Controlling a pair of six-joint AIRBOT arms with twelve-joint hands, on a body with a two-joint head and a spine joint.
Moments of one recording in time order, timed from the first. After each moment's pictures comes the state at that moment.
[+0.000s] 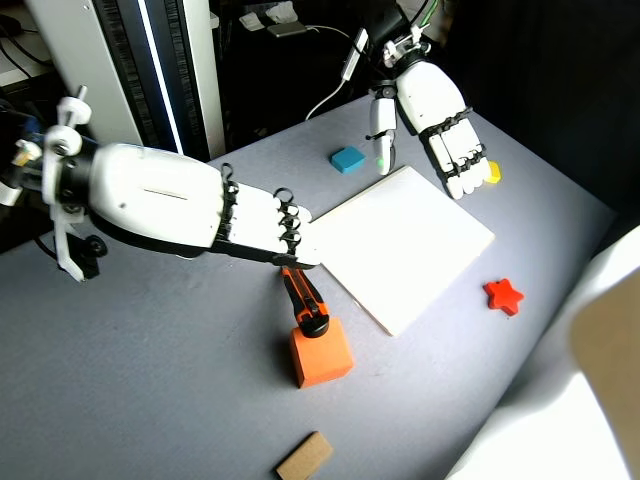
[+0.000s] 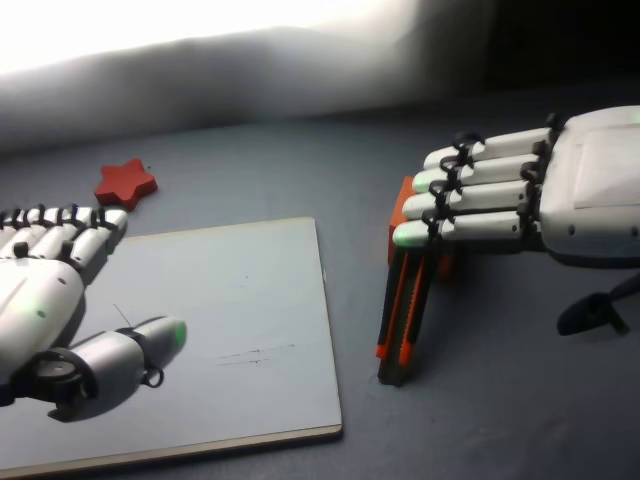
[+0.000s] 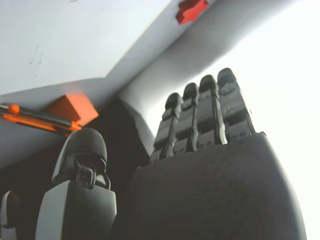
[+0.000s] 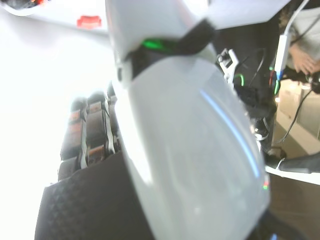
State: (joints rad) left arm 0.80 -0.76 0.50 -1.06 -1.11 1.71; right arm -0.22 -0.81 0.93 -1.71 0.42 0.35
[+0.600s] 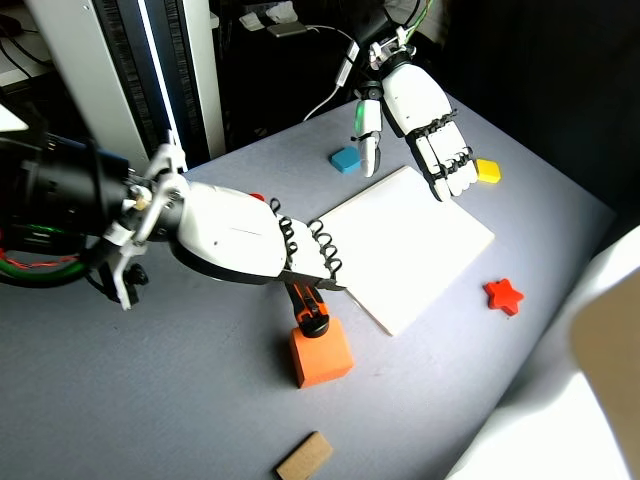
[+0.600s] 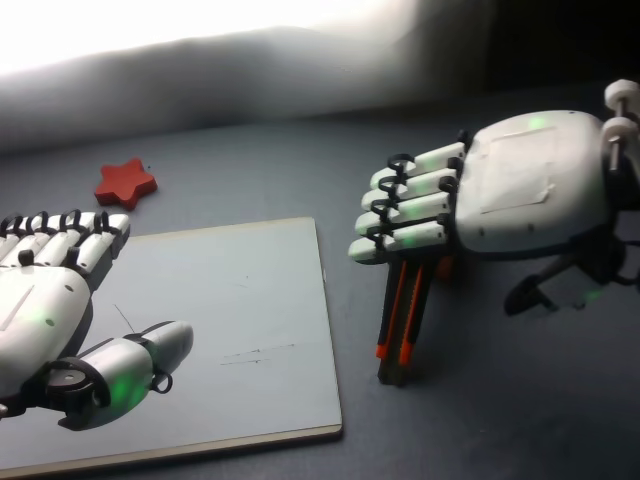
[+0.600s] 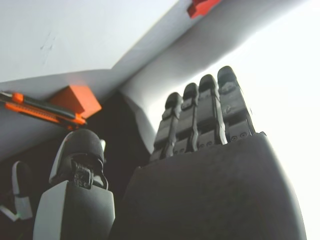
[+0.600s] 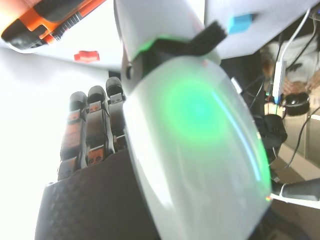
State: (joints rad) left arm 0.81 -0.79 0.49 -1.08 -1.18 1.72; right arm -0.19 -1.04 1.10 -2.04 0.42 0.59
